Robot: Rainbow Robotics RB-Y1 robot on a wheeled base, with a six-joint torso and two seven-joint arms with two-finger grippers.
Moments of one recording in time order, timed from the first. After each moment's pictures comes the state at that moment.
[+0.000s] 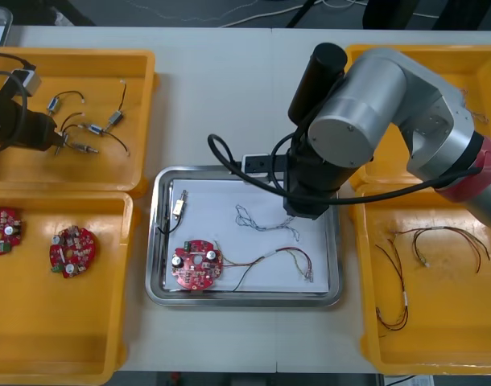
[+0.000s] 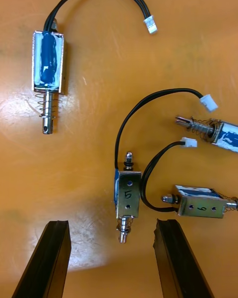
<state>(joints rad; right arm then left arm) -0.92 -0.60 0.72 -1.72 -0.92 1.60 2.06 -0.68 0.71 0.12 -1.14 0.72 1.32 -1.84</state>
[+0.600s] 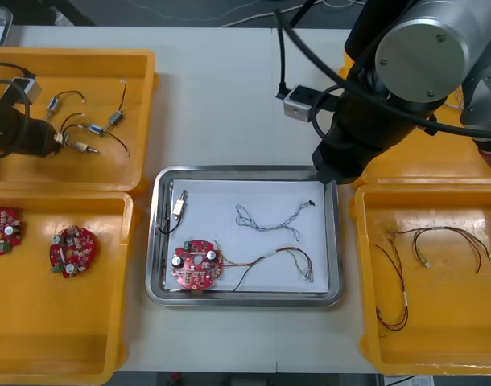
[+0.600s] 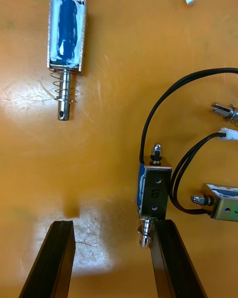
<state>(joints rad) -0.89 -0.60 0.39 -1.86 -0.92 1.91 1.61 -0.68 0.71 0.10 -1.09 0.69 1.28 -1.84</state>
